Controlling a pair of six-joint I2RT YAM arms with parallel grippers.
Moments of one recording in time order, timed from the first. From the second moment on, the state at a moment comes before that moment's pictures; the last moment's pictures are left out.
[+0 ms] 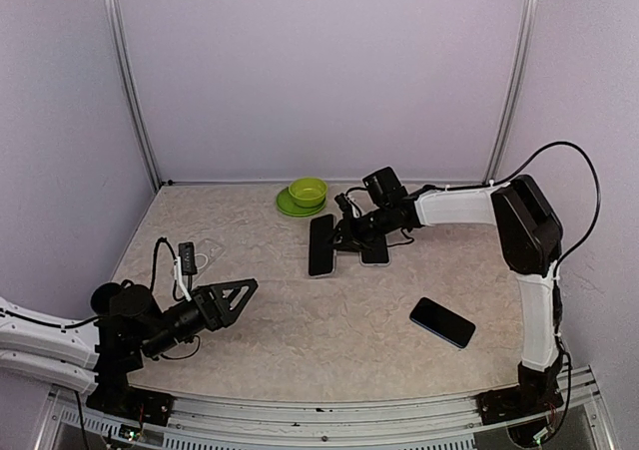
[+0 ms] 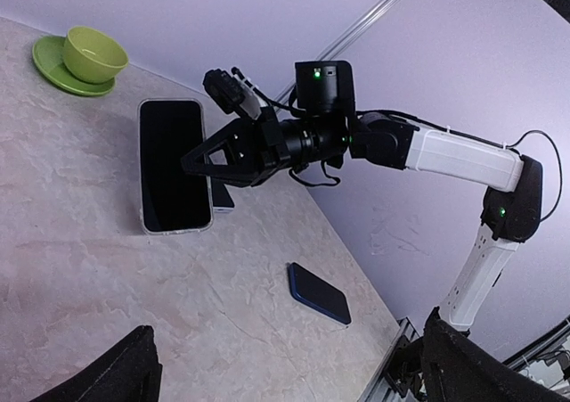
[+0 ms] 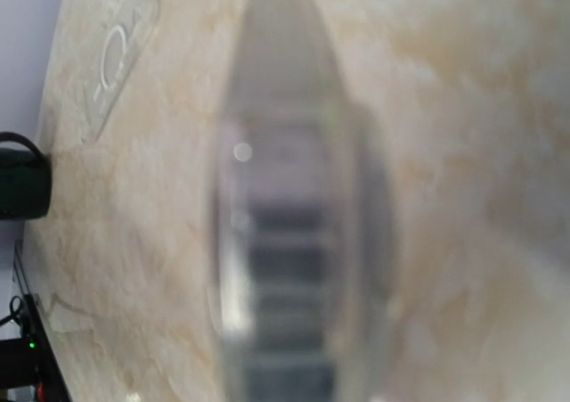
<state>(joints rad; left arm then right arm) -1.09 0.91 0.14 0.76 -0.26 -0.78 0.61 2.13 1.53 -0.20 -0.64 0.56</state>
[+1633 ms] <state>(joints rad) -1.09 0.97 0.13 0.82 -0.27 -0.79 0.51 2.38 1.86 -0.43 -0.75 0.49</state>
